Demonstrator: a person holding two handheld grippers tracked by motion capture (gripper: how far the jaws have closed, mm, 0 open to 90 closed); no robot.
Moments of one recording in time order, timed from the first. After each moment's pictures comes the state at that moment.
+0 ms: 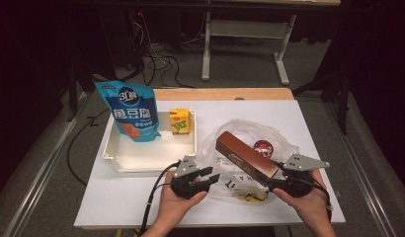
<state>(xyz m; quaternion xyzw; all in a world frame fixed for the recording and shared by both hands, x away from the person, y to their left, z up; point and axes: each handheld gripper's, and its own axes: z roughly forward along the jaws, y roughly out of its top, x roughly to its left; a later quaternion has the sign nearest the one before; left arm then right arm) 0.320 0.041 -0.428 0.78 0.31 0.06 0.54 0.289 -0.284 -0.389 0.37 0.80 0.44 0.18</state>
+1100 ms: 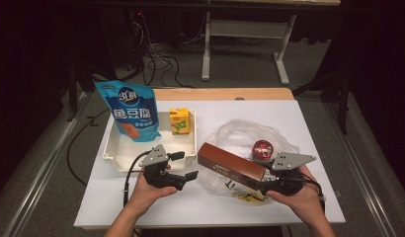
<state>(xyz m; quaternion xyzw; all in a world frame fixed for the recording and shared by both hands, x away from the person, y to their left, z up) 0.353 0.103 -0.422 0.78 0.23 0.04 0.58 0.298 -0.260 -0.384 0.27 0.84 0.46 0.12</state>
